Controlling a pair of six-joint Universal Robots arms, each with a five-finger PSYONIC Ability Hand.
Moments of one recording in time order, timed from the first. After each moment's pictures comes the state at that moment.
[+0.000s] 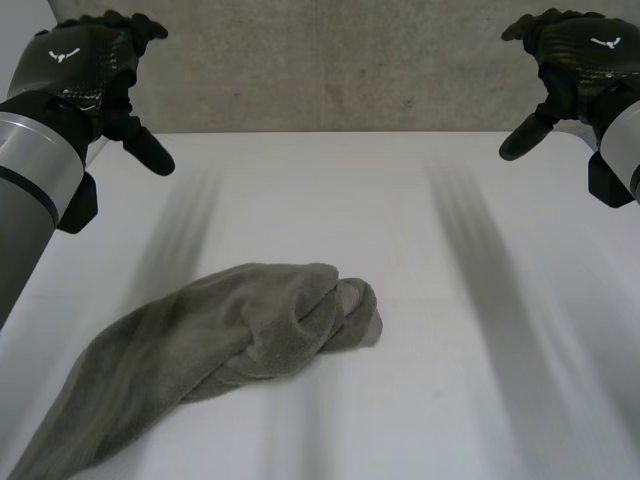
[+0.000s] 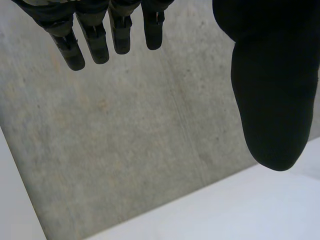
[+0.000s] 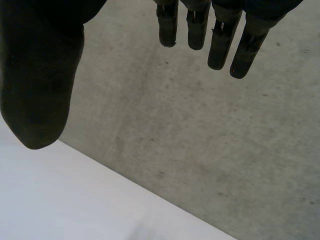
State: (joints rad) left arm 4.29 -1.61 -1.39 3.10 -1.68 3.17; right arm 1.85 -1.43 1.29 0.08 1.48 3.06; left_hand 0.20 0.20 0.20 0.20 0.03; right_hand 0.20 0.24 0.24 0.26 0.06
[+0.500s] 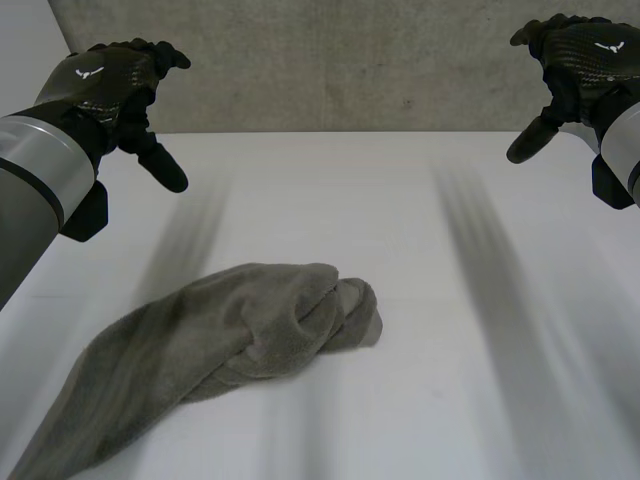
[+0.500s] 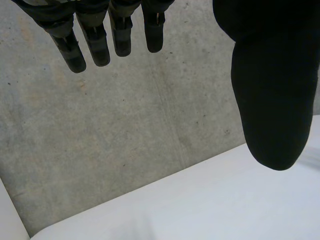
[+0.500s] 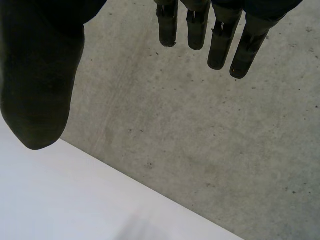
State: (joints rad) left arm 4.30 -1.66 -1.33 2.98 -1.62 3.16; right arm 1.85 -1.41 1.28 0.08 1.51 3.03; left_hand 0.22 0.22 0.21 0.22 0.04; right_hand 0.20 0.24 0.24 0.26 0.06
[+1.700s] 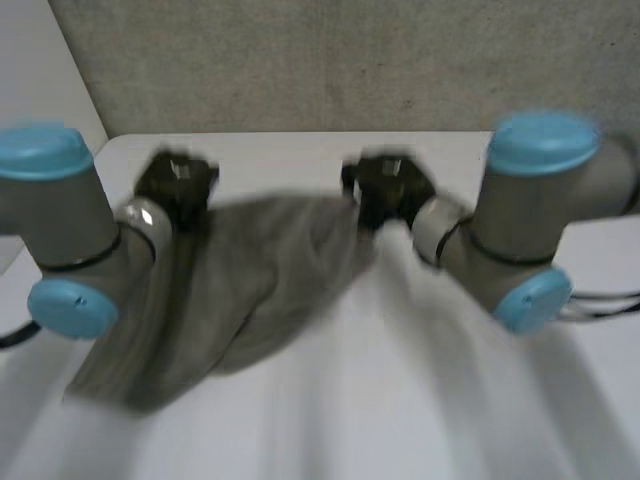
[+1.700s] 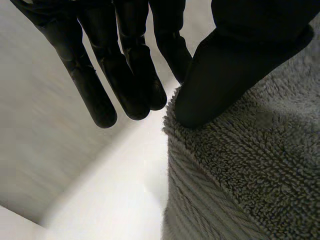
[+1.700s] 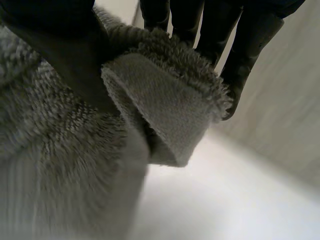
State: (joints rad) left arm 4.35 -2.08 -1.30 3.28 -1.52 3.63; right arm 2.10 -0.93 1.05 -0.04 1.34 3.02; left_hand 1.16 1.21 1.21 1.21 1.00; right_hand 1.27 1.30 1.30 1.32 1.11
